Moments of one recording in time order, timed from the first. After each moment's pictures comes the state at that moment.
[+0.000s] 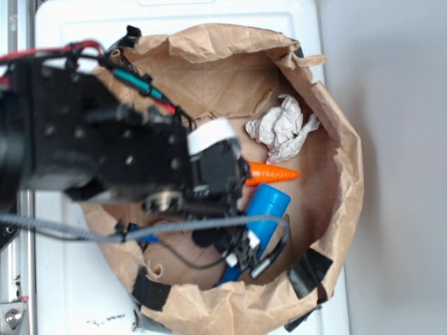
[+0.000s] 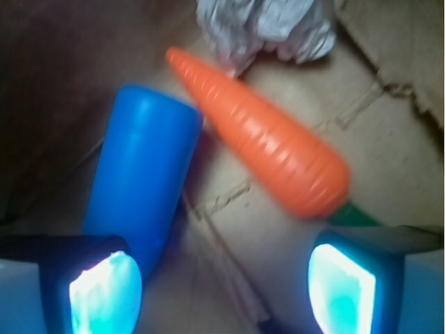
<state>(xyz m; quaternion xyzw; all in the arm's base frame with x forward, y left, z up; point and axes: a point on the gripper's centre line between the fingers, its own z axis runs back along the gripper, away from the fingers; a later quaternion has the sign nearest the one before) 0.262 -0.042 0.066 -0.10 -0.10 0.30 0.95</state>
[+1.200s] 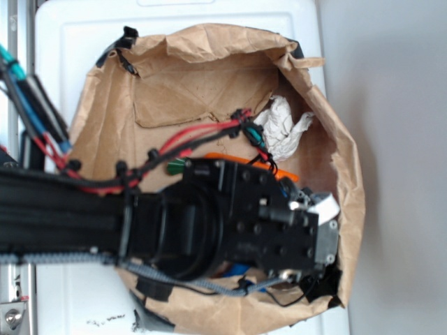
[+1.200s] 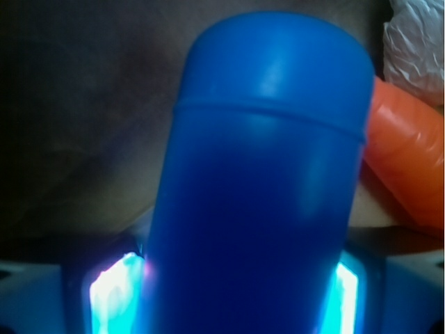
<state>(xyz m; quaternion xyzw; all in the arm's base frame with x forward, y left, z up) 0.312 -0.065 0.027 -0.03 -0.05 0.29 0.95</state>
